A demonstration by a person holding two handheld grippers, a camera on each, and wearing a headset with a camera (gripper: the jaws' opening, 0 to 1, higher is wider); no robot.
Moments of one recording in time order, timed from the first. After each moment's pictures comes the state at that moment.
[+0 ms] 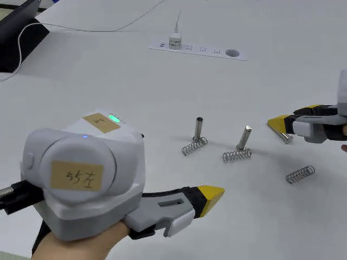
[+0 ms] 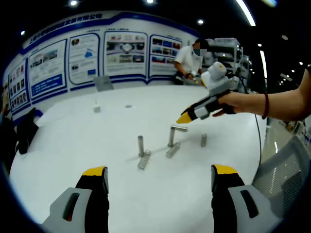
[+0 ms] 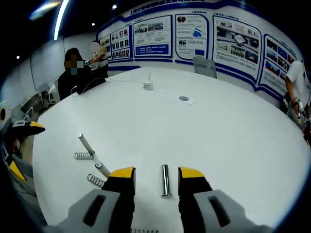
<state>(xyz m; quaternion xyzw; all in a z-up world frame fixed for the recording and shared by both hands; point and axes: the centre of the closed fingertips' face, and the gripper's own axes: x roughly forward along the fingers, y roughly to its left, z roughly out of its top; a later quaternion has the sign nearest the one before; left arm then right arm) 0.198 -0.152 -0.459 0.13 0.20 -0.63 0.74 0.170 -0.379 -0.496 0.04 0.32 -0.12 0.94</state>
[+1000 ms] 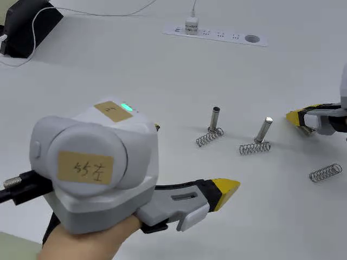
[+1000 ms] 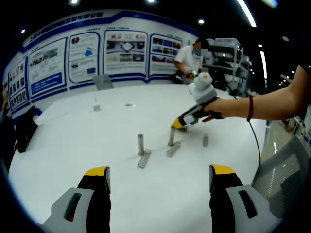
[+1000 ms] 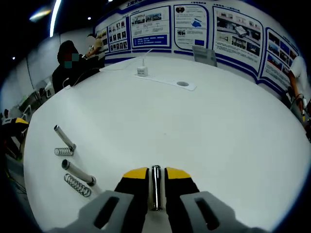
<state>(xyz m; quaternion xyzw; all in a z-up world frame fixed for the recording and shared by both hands) 0.199 -0.152 -0.462 0.13 0.20 -0.63 0.74 0.187 -0.397 -0.540 0.05 0.36 -0.12 0.92</state>
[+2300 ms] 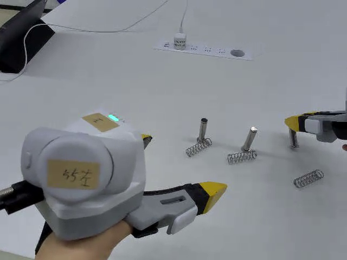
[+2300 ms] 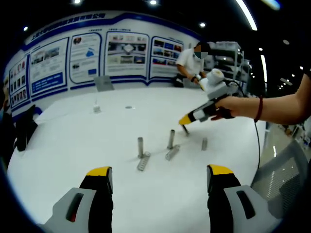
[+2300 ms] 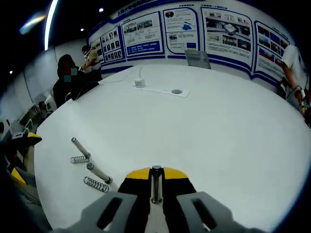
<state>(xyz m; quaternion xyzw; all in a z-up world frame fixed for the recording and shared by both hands) 0.198 -0.153 -0.457 0.11 0.20 -0.63 0.74 0.159 -0.376 -0.500 0.09 0.33 -0.13 0.93</state>
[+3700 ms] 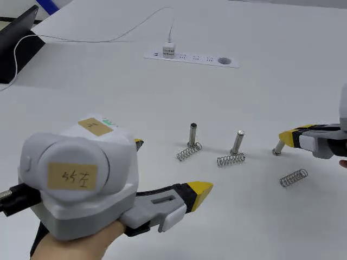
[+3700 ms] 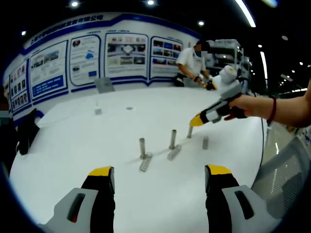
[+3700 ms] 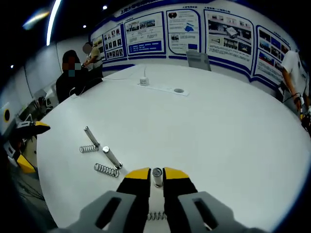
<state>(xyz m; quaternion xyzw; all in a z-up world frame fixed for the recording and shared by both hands) 0.200 -0.153 -0.456 0.12 0.19 -0.63 0.75 0.137 -0.365 -0.495 0.07 0.33 -0.13 0.93</state>
